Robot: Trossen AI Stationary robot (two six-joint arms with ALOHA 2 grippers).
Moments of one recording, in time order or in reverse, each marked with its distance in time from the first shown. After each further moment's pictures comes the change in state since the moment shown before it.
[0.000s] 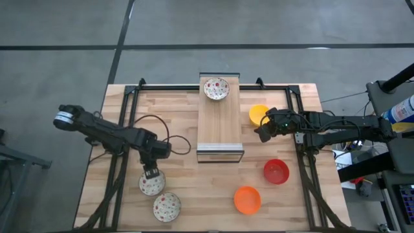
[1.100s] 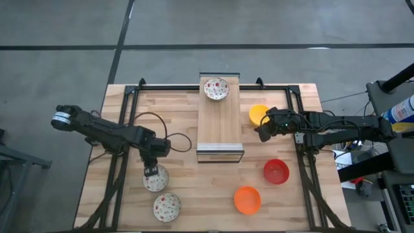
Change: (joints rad) left arm 0.038 -0.041 -0.006 0.007 -0.053 0.120; right arm 0.000 0.000 0.000 0.000 0.029 -0.021
